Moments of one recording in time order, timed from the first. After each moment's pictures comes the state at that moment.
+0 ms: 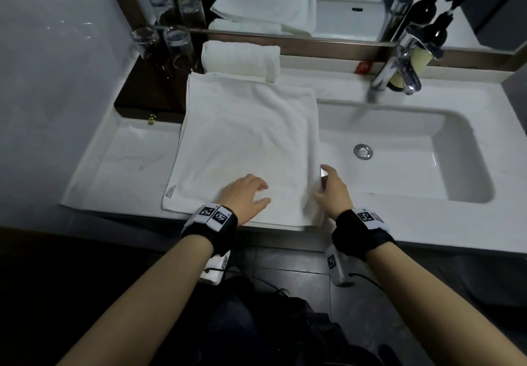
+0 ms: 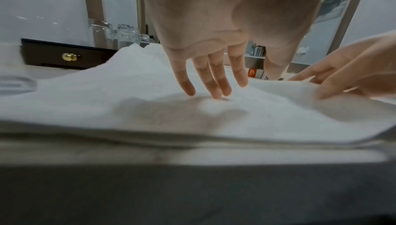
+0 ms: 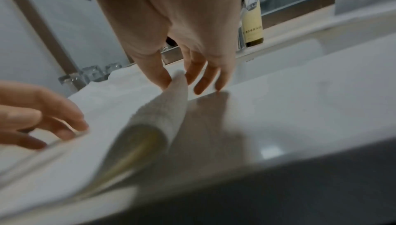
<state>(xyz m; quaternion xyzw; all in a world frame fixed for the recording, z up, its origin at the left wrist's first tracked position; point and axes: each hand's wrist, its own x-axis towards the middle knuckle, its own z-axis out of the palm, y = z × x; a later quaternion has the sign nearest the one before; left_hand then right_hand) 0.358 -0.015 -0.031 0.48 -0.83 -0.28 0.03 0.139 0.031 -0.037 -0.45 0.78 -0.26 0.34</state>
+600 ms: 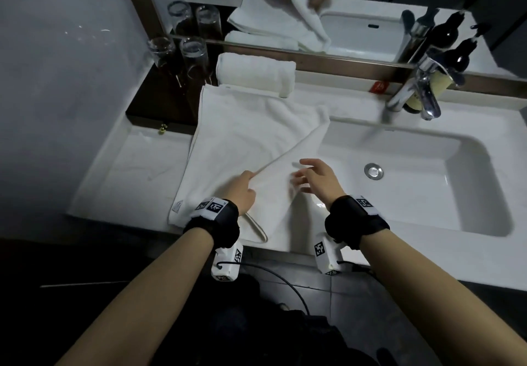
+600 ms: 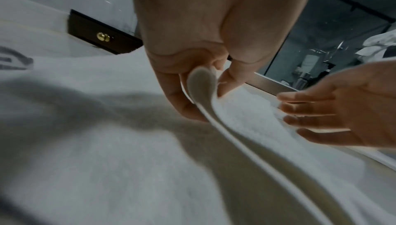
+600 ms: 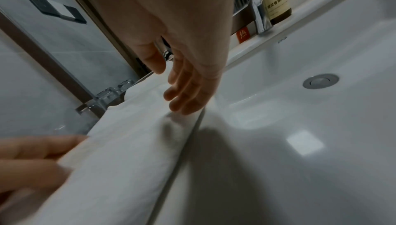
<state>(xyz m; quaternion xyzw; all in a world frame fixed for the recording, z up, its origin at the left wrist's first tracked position) 0.366 -0.070 -0.024 0.62 -0.68 -0.39 0.02 0.172 -0.045 -0.008 -0.33 0.68 -0.40 0.52</state>
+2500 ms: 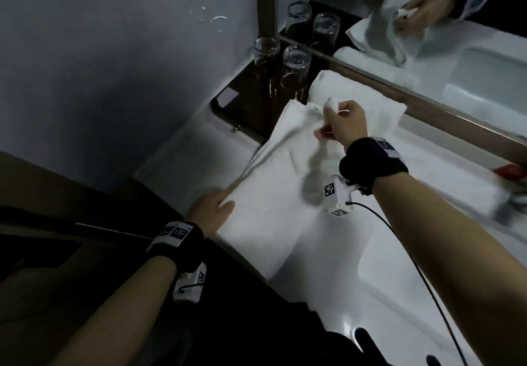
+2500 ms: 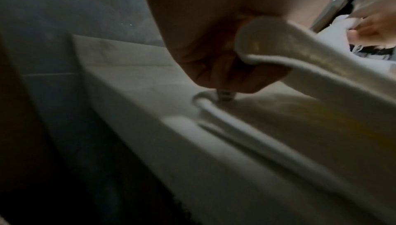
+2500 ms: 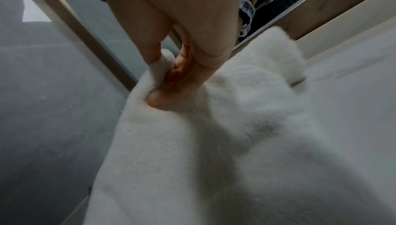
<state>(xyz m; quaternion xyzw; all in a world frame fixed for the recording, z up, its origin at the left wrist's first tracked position) 0.487 -0.062 -0.039 0.76 -0.50 -0.37 0.17 0.251 -0.275 0.027 -0.46 0.60 -0.38 0.53</state>
